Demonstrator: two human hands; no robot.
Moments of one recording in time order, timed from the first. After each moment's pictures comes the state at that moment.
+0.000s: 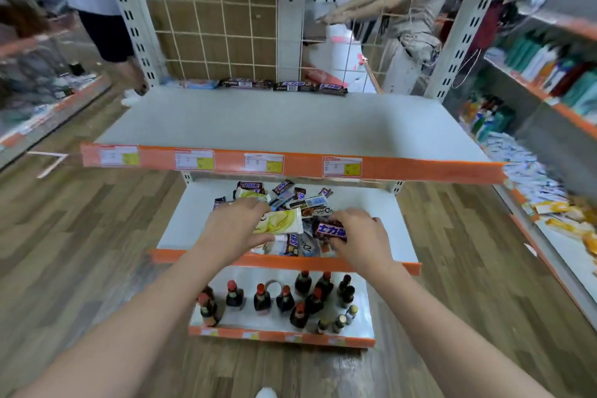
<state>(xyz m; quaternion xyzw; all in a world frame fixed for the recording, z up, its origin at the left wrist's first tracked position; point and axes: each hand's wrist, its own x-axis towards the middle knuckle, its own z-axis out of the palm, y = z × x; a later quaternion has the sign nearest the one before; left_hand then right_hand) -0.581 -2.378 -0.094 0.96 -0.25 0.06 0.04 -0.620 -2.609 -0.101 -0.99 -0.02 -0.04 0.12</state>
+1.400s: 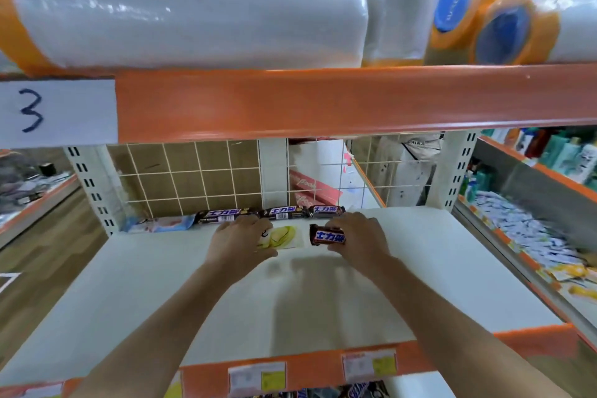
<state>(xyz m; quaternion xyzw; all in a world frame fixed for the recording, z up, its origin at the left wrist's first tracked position) -0.327 -2.415 0.015 0.96 -0.22 0.12 0.09 -0.360 -2.641 0.009 -0.99 -0.01 -0.14 0.08</state>
